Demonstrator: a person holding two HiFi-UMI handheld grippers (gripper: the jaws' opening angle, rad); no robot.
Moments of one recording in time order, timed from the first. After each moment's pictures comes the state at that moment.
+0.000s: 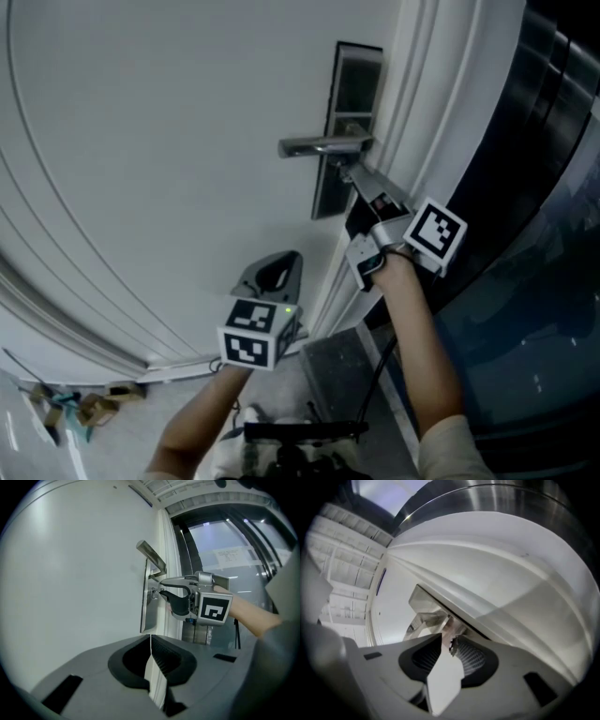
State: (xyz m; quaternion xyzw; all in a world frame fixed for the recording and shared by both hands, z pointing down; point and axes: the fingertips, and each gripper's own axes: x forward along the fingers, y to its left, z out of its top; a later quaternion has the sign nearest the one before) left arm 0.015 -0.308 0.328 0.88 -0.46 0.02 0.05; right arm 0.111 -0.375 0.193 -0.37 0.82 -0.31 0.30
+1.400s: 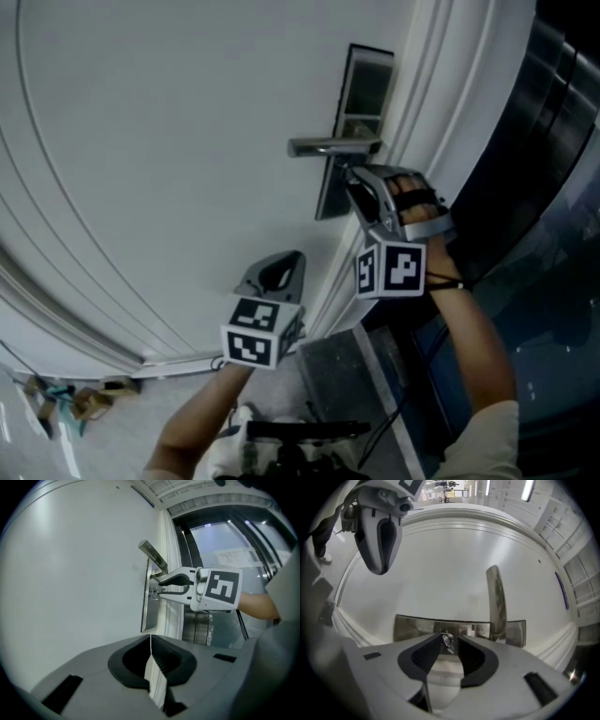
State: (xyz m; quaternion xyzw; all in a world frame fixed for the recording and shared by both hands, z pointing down) left arm 0.014 -0.309 0.330 0.88 -0.47 0.01 0.06; right arm 0.075 -0.369 0.220 -0.39 0.54 0.59 -0.46
